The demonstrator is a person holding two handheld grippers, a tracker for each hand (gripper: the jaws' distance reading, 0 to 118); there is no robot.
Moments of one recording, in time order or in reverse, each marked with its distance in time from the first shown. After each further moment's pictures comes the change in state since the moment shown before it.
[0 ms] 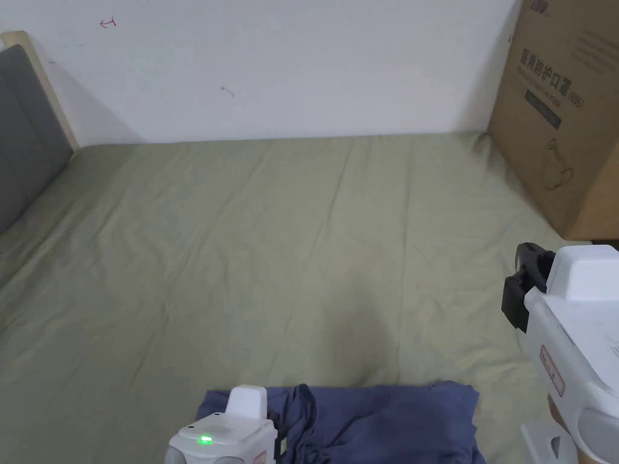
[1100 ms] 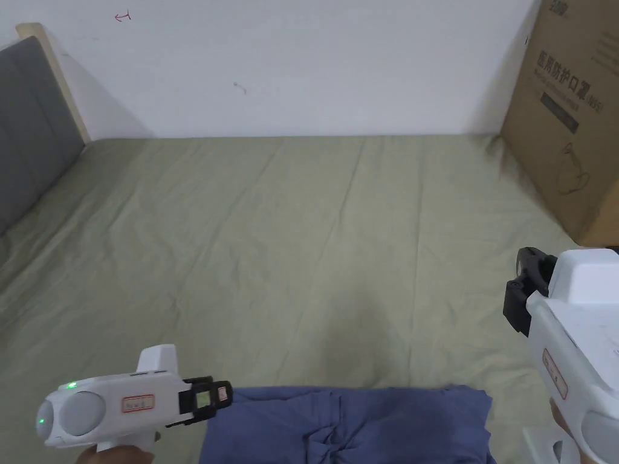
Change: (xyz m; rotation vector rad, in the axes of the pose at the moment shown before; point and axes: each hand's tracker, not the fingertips) left arm -0.156 0.047 0.062 -0.028 -0.309 0.346; right arm -0.024 0.009 -0.003 -0.015 0.025 0.013
